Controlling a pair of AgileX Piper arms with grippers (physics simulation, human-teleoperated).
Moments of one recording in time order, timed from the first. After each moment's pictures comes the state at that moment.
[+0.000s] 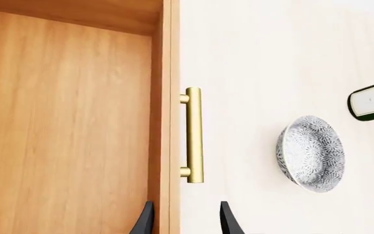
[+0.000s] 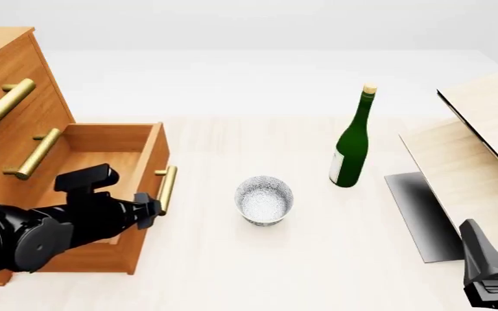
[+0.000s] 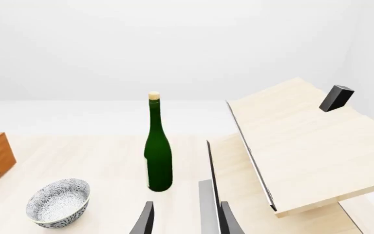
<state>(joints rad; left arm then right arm) -0.32 1.32 -0.48 0.01 -0.46 0.00 0.01 0.00 0.00 0.00</state>
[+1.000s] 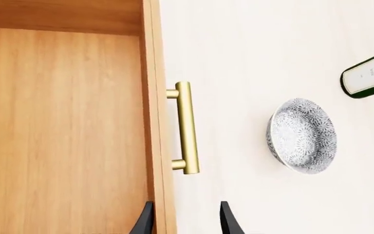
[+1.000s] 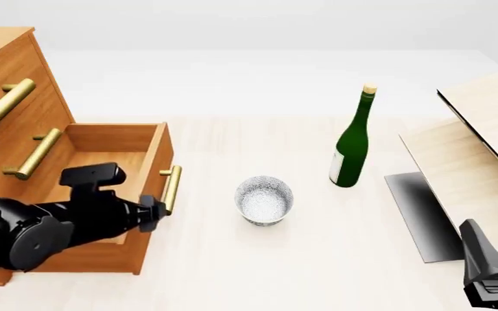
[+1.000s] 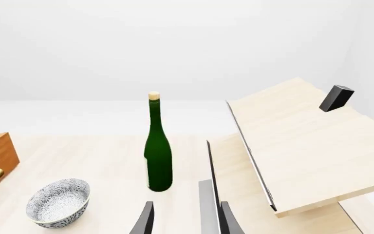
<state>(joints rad) -0.37 1.27 -0.51 0.10 -0.45 0.00 0.01 0.00 0.00 0.00</state>
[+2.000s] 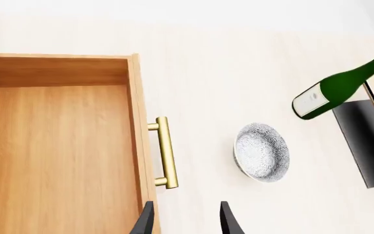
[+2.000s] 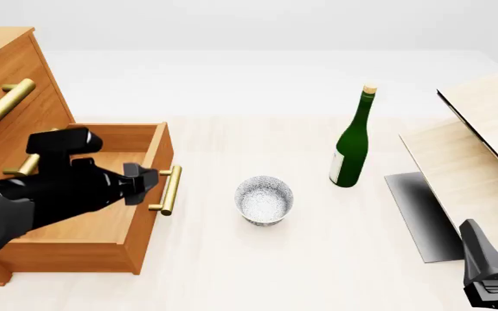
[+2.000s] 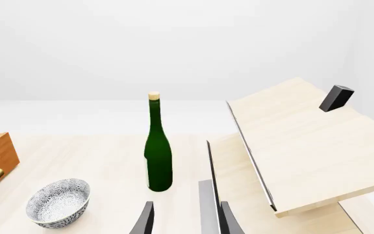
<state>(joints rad) -0.38 1.07 -0.61 0.23 -0.33 0.00 0.01 0.00 0.00 0.00</state>
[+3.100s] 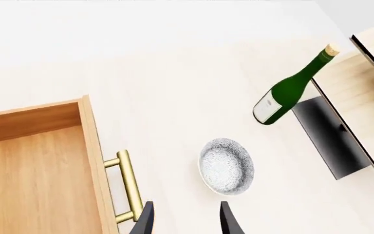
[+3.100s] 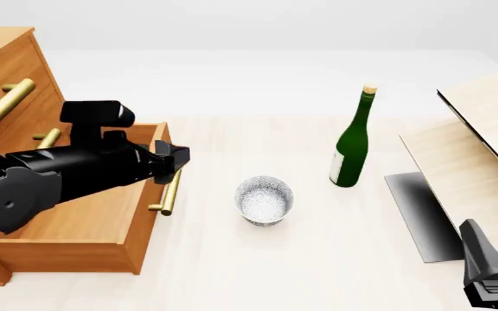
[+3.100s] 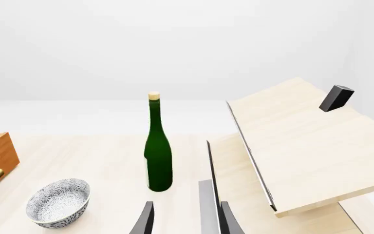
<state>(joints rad) -0.50 1.16 -0.75 0.19 -0.27 0.00 0.01 0.00 0.00 0.00</state>
